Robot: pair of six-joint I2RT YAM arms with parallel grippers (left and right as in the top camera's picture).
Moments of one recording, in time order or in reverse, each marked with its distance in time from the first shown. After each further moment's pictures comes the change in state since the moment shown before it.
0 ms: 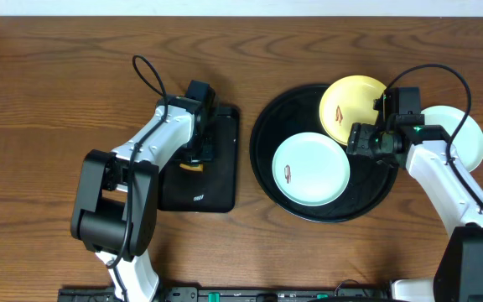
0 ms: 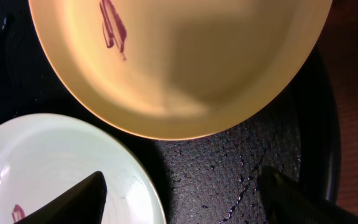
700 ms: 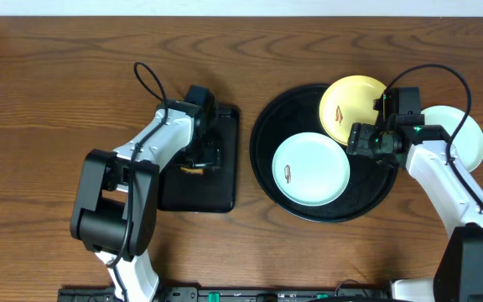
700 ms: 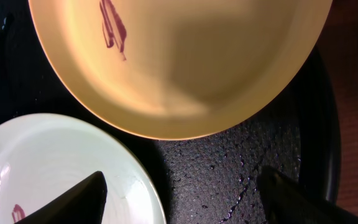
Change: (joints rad) left arm 0.004 0.000 -0.039 0.038 0.077 -0.003; right arm 0.000 0.000 0.000 0.000 0.000 0.000
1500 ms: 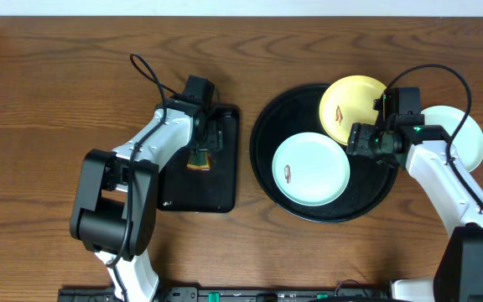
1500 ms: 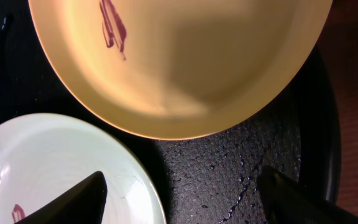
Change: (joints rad) left arm 0.005 0.000 0.000 0.235 -0.025 -0.002; right arm 0.000 0.000 0.000 0.000 0.000 0.000
